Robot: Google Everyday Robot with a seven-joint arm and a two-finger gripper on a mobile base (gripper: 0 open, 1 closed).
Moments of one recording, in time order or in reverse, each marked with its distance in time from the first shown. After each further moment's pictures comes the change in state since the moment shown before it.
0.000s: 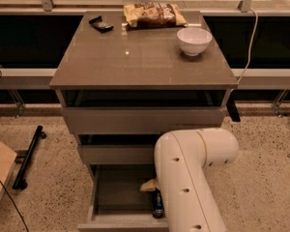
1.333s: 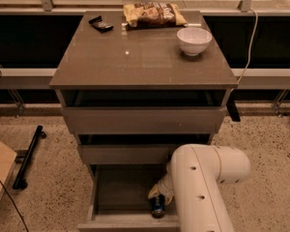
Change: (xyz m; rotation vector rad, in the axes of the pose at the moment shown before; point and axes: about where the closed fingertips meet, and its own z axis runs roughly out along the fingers) arm 0.003 -0.007 0.034 -0.131 0.069 0.065
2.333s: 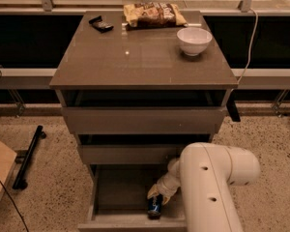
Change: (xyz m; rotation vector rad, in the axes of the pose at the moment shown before) arm 0.012 0.014 -0.017 -0.063 0.008 -0.019
